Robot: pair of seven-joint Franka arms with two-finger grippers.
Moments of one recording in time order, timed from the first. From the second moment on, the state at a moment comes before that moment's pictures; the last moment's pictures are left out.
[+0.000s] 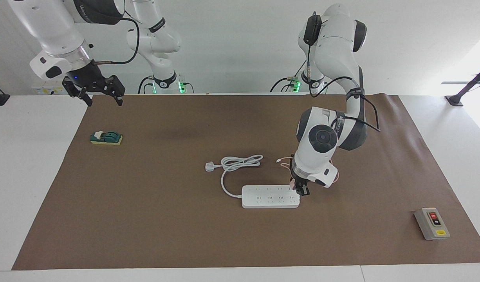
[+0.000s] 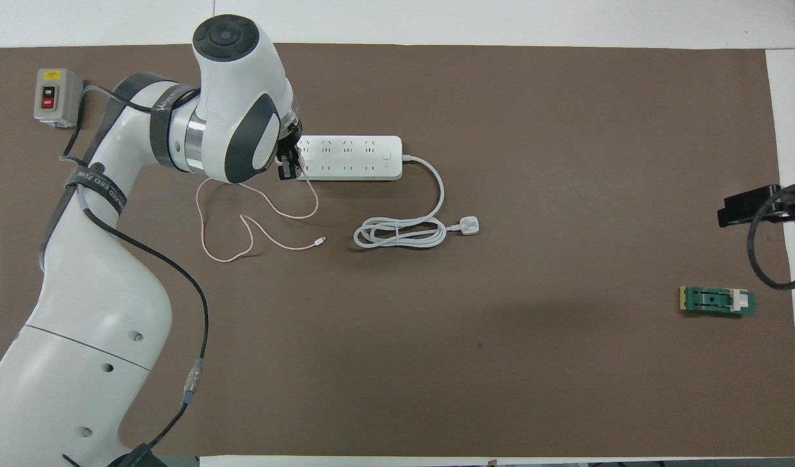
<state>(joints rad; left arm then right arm) -0.41 0.68 0.00 -1.25 -0.03 1.84 -2.04 -0.07 -0.07 0.01 -1.66 0.01 1.55 -0.05</state>
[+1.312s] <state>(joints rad) -0.42 0.70 0.00 -1.25 -0.02 1.87 -2.04 -0.07 -0.07 0.01 -1.66 0.01 1.55 -0.05</state>
